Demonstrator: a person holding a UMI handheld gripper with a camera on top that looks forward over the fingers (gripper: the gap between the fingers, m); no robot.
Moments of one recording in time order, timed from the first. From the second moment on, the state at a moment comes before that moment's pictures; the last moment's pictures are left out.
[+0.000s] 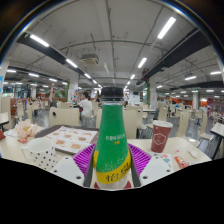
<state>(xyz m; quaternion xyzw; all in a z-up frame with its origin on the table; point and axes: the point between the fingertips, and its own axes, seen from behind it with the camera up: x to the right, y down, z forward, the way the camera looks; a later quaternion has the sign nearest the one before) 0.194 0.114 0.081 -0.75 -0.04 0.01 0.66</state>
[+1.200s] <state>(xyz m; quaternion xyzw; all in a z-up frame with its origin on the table) 0.058 -0.278 0.126 -0.76 0.01 -0.04 0.64</state>
